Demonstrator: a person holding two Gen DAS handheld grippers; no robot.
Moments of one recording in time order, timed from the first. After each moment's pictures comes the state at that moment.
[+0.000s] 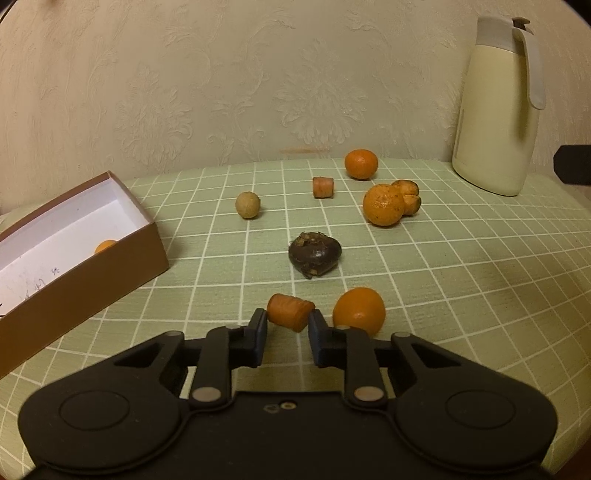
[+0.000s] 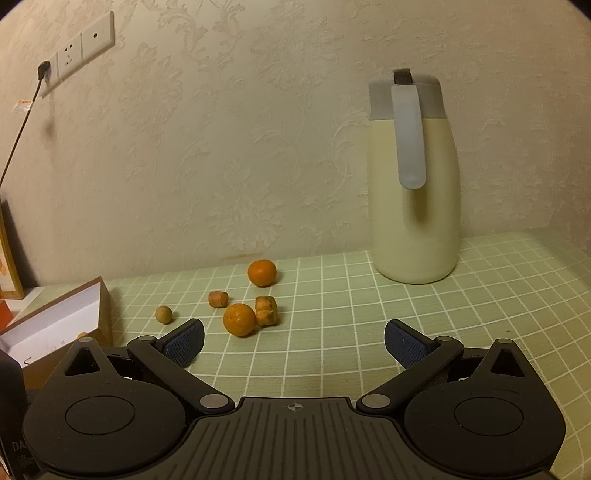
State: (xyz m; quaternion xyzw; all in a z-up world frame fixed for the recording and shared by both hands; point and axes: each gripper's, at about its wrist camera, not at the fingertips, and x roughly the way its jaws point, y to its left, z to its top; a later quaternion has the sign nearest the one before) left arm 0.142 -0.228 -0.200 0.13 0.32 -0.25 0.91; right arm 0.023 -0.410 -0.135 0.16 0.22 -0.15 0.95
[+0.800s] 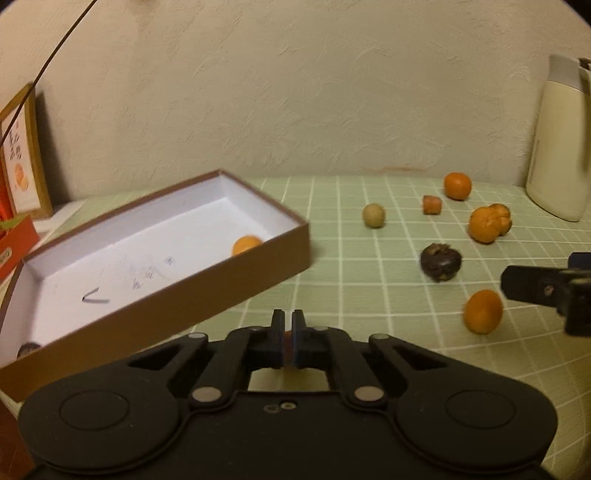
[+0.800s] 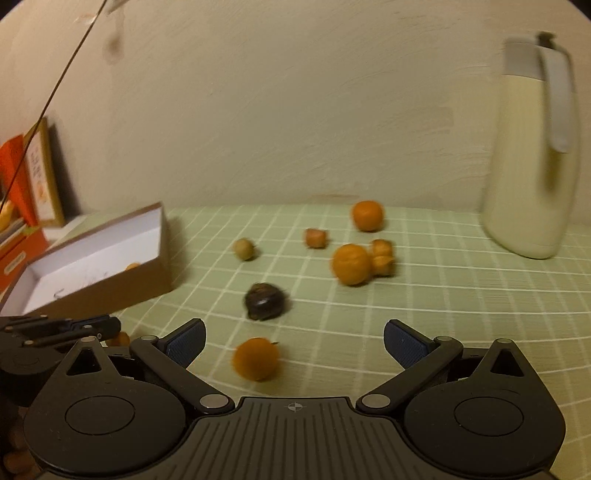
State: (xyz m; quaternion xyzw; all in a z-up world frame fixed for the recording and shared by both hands) left arm 0.159 -0.152 -0.183 0.12 0.30 -0.16 0.93; right arm 0.087 -0.331 -0.176 0.11 0.29 -0.05 0.95
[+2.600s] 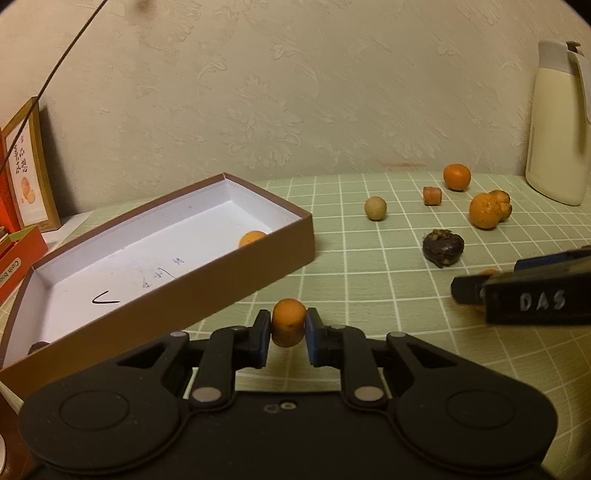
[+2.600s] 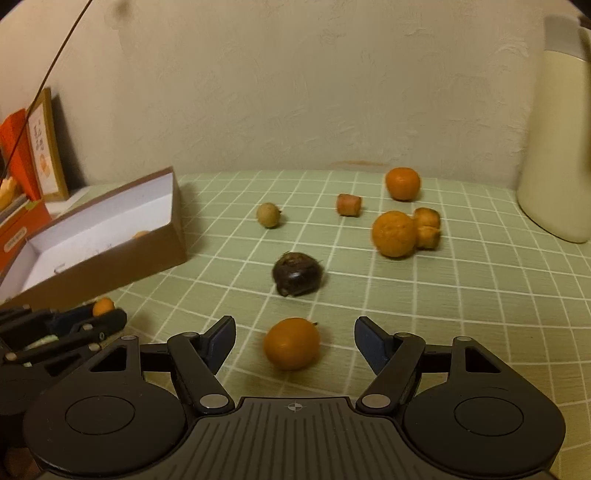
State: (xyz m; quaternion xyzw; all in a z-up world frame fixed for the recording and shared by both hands) left arm 0.147 -0.149 -0.189 0.14 0.28 -0.15 0.94; right arm 0.115 -0.311 -0.195 0.11 0.33 -0.03 0.94
